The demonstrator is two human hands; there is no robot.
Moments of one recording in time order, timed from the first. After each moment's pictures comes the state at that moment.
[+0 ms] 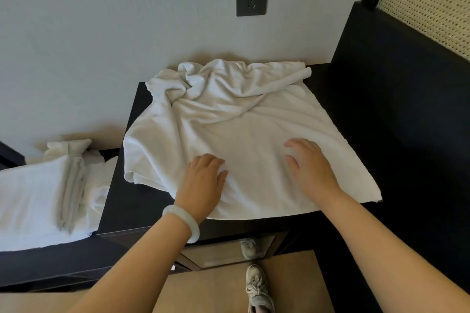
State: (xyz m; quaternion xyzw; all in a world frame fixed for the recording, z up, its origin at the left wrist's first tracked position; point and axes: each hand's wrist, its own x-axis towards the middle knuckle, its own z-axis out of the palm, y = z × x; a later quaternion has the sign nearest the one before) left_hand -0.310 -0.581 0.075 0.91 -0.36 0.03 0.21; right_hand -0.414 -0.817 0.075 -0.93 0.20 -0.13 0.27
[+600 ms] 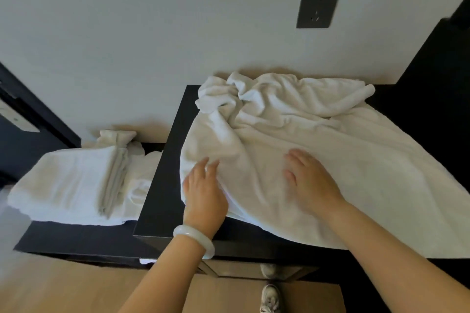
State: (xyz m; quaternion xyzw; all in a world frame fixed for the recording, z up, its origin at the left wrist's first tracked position) left_hand -0.289 -0.547 0.085 0.96 -0.11 0.03 0.26; right_hand -0.329 -0.781 0.069 -0.99 0.07 -0.02 0.15
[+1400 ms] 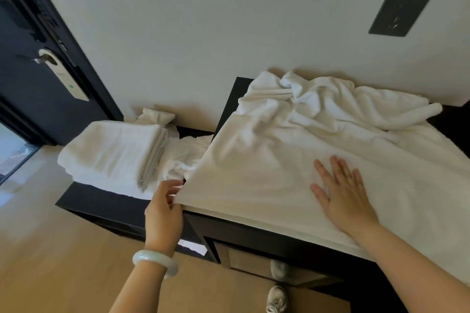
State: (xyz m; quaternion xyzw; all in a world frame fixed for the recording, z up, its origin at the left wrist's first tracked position) left_hand -0.311 -0.383 0.068 0.86 0.12 0.05 0.50; right_hand -0.322 -0.753 0.034 -0.99 0.08 0.05 0.04
